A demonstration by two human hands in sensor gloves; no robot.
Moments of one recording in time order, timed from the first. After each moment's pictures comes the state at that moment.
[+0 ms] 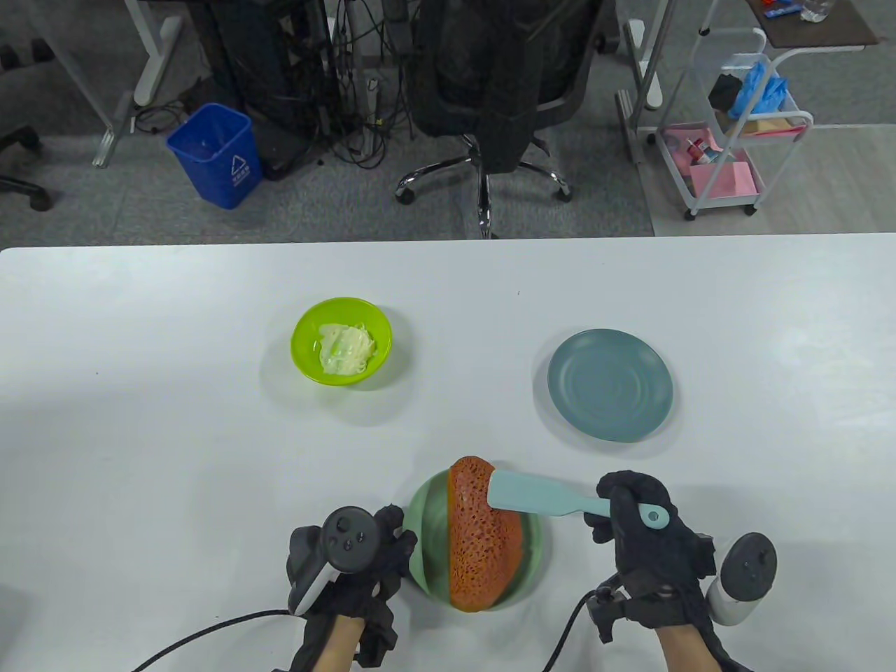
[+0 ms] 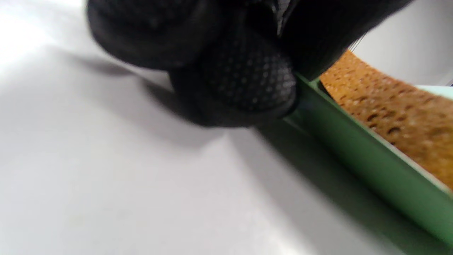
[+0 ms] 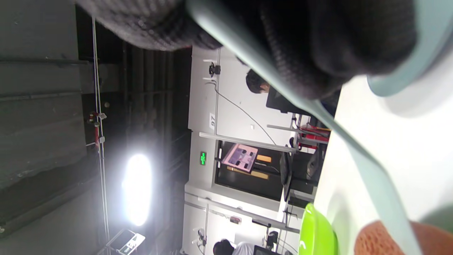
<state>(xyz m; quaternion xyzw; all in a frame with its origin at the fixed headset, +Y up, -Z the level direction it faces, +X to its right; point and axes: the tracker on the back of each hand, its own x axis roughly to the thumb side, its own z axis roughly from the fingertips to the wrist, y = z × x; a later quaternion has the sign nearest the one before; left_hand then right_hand) -0.156 -0.779 -0.165 -0.13 -0.04 0.27 0.95 0.233 -0.719 -0.147 0.08 -0.15 0.72 0.67</state>
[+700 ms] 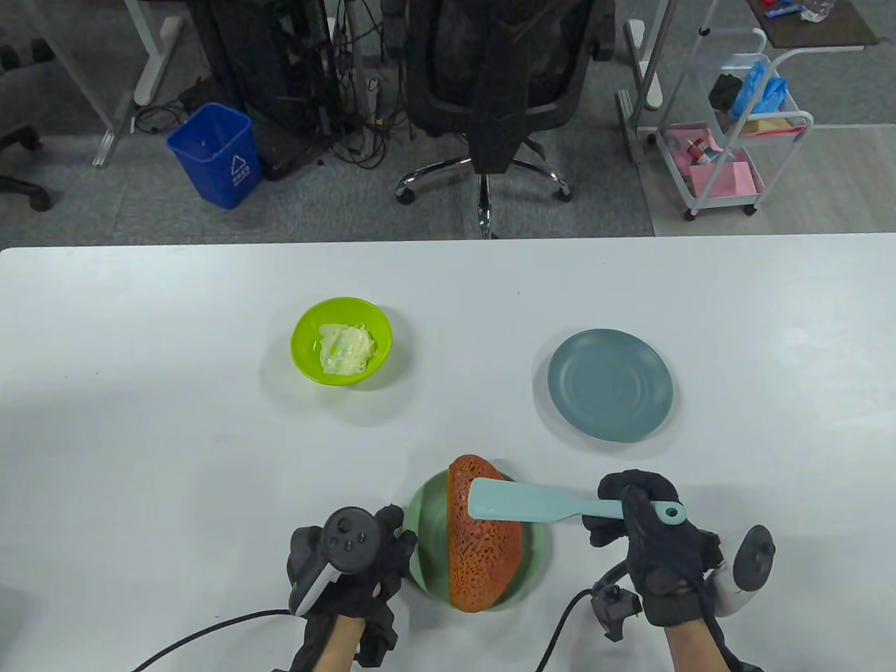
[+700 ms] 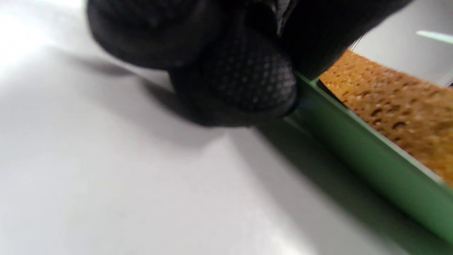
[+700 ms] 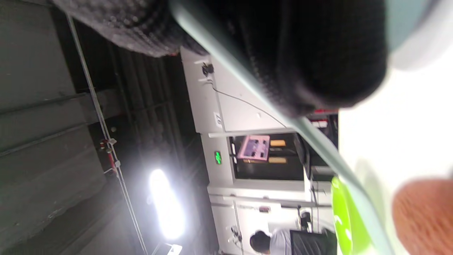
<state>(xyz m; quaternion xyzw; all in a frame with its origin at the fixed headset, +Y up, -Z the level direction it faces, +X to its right) -0.156 -0.779 -0.165 -0.12 -0.04 0.27 0.96 0.228 -0.744 -0.158 0.09 -0.08 0.63 0.77</state>
